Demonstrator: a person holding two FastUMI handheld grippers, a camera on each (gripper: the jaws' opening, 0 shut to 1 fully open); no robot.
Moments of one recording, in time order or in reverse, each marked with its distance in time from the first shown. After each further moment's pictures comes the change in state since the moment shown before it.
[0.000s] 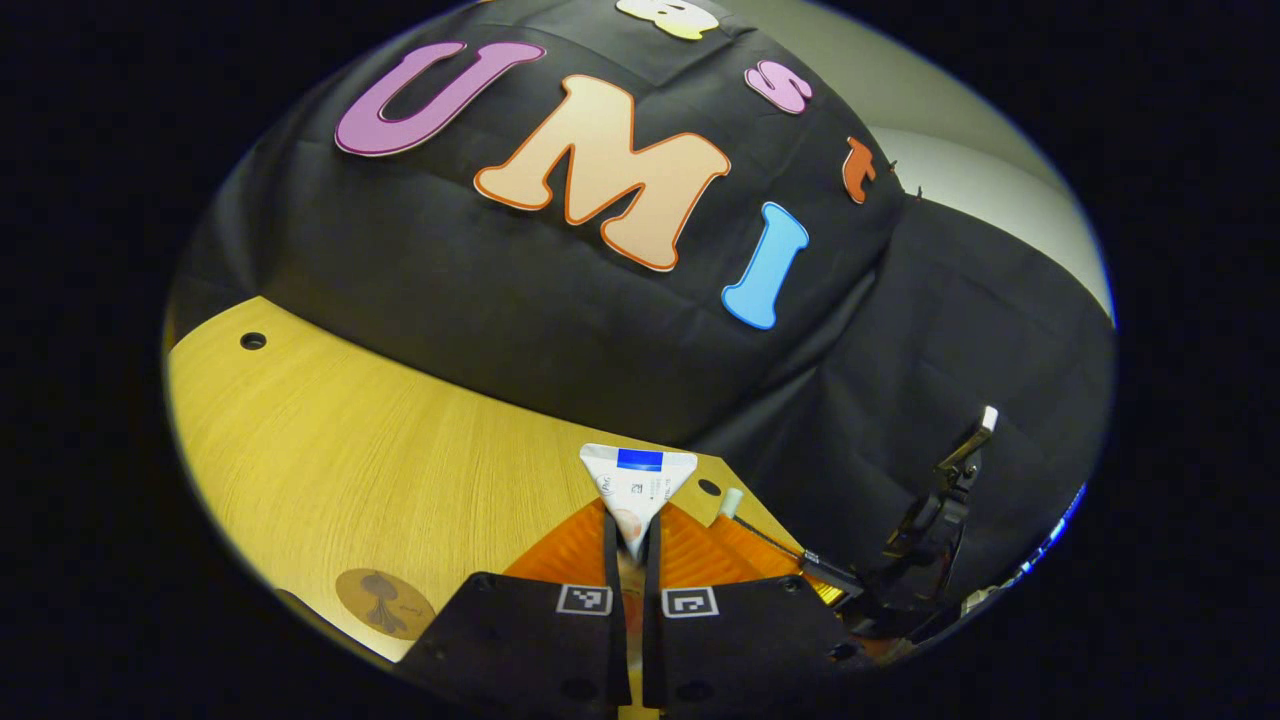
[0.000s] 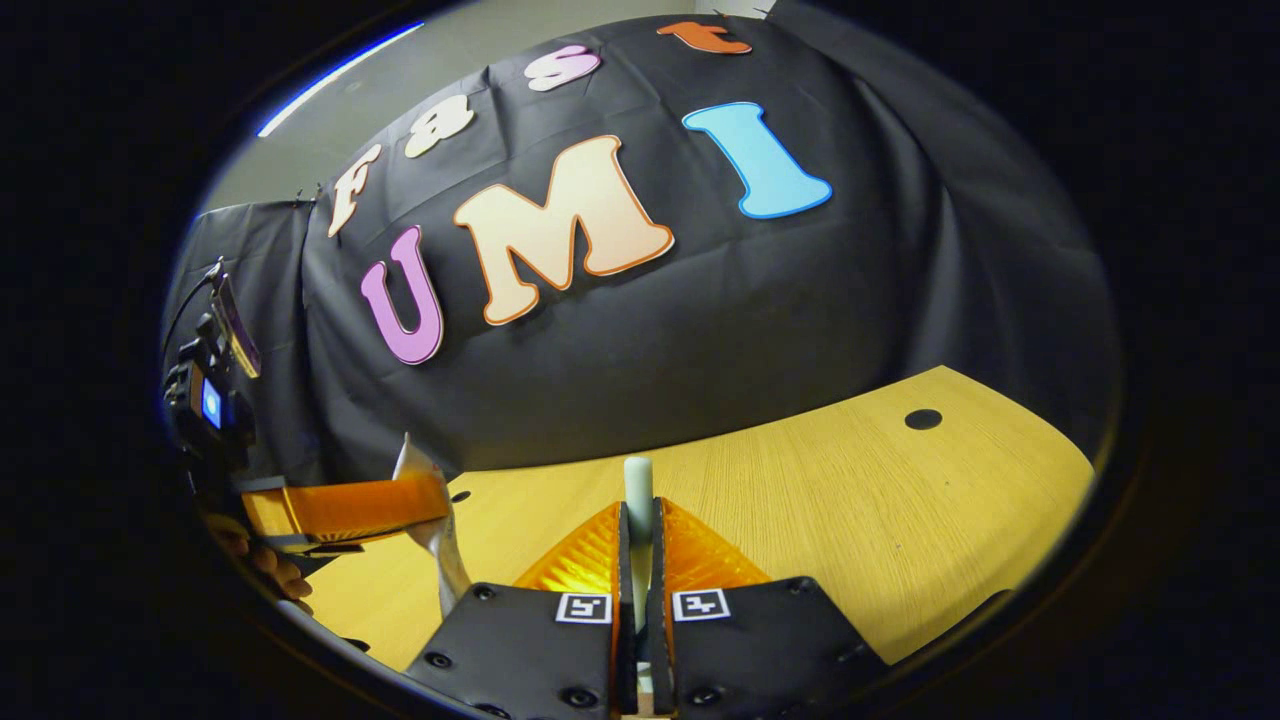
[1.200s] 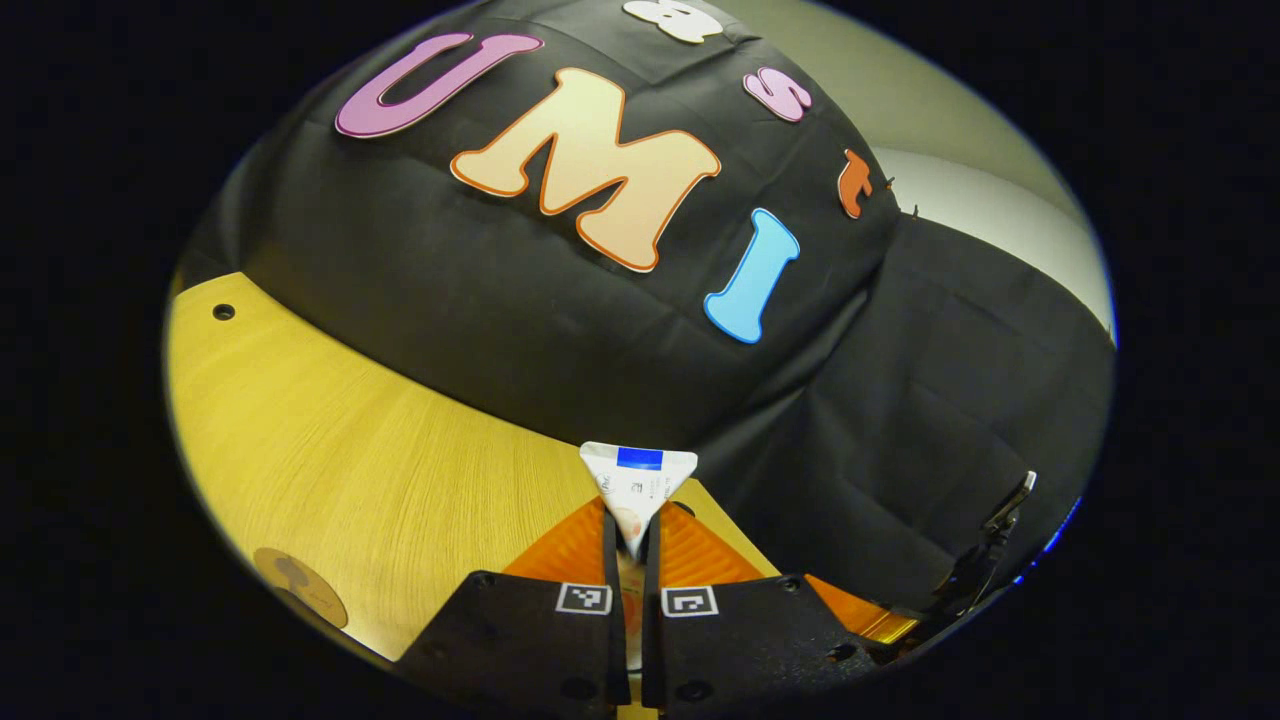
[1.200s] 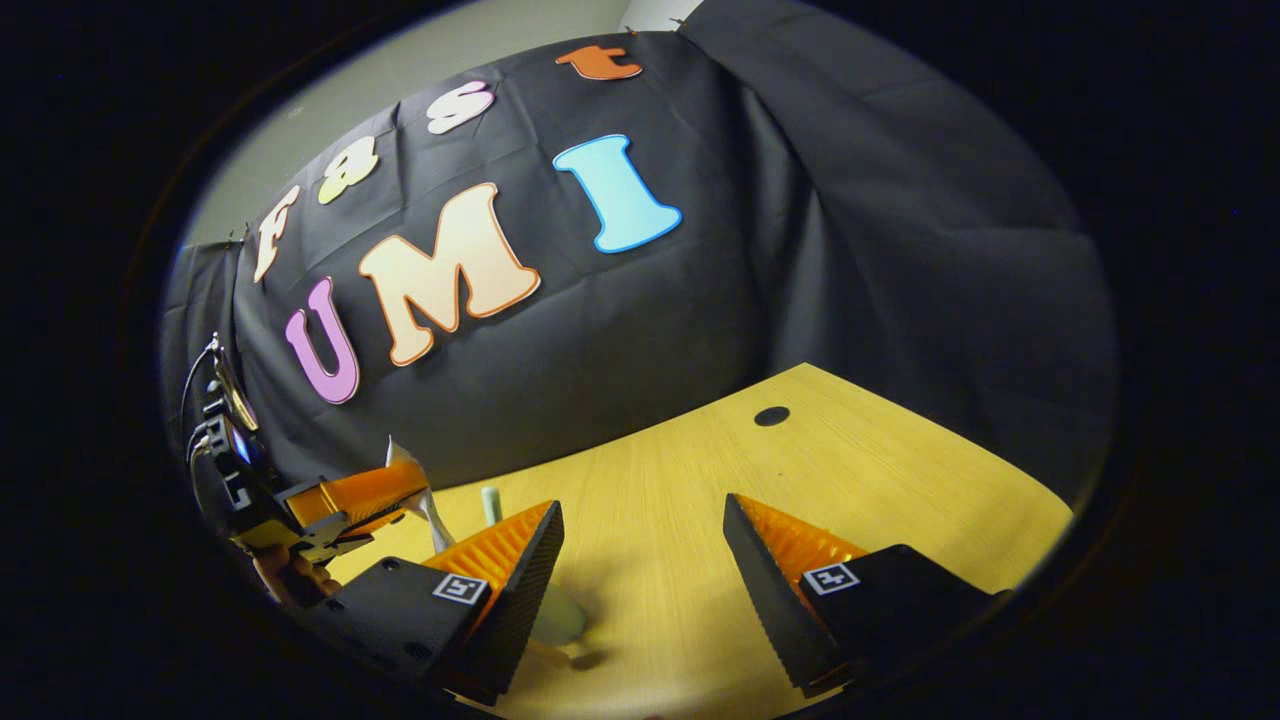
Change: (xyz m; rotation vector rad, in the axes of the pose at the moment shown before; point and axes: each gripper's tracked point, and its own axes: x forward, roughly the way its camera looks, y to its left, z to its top) left arm 0.051 -0.029 -0.020 -0.058 -0.078 -0.026; right arm -0.098 -0.129 0.020 0.096 -0.038 -0.267
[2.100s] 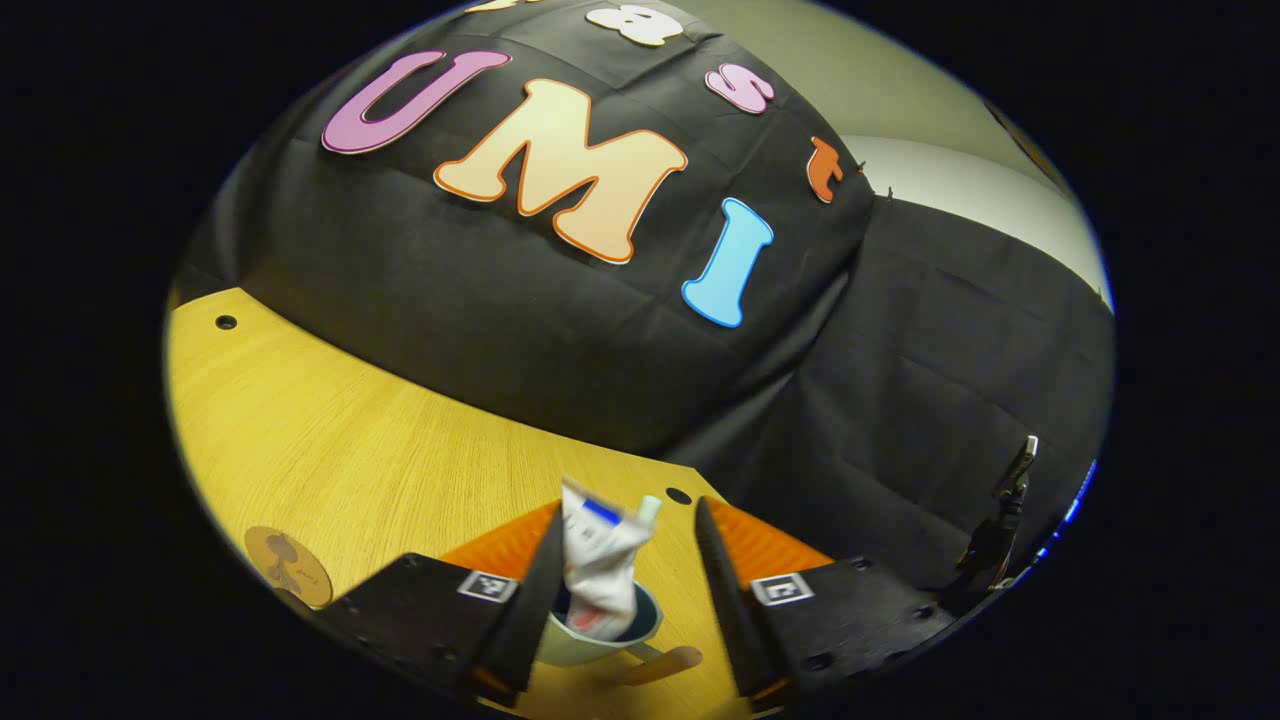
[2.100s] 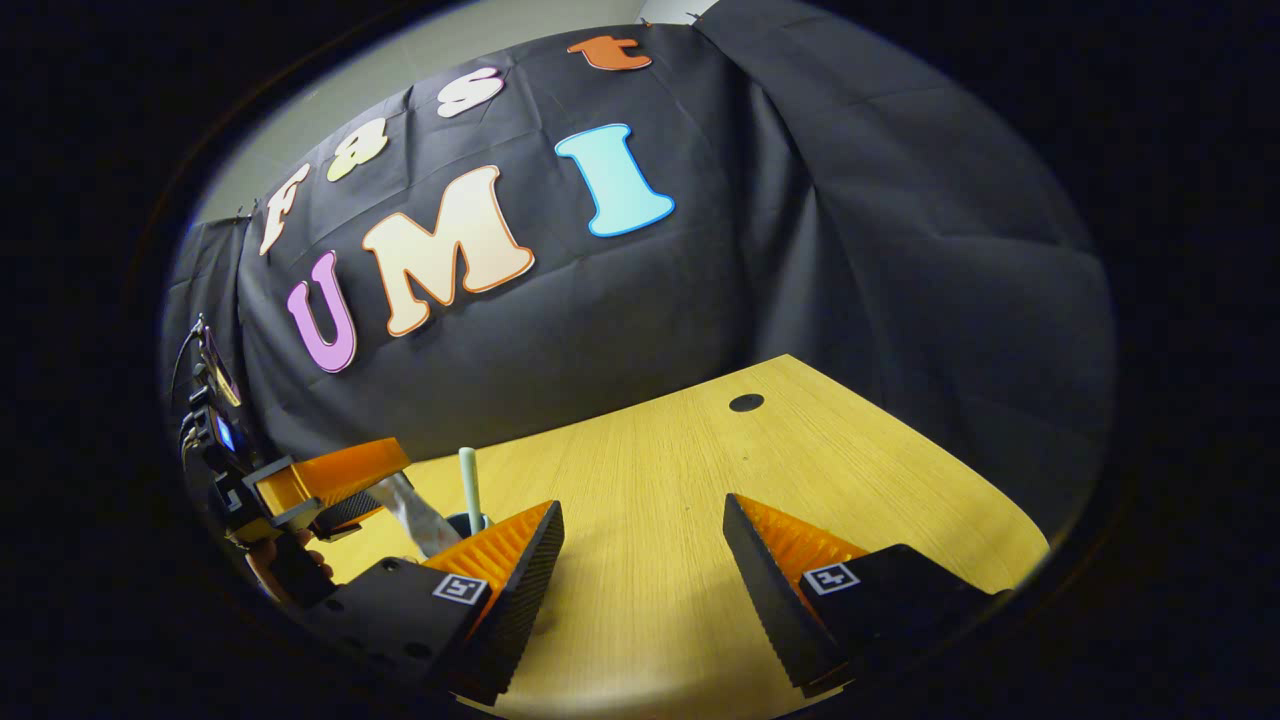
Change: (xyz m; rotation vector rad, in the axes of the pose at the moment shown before) left arm -0.027 -0.014 -0.022 0.084 -0.018 0.006; right arm -0.019 -0.019 -0.011 -0.061 0.056 0.011
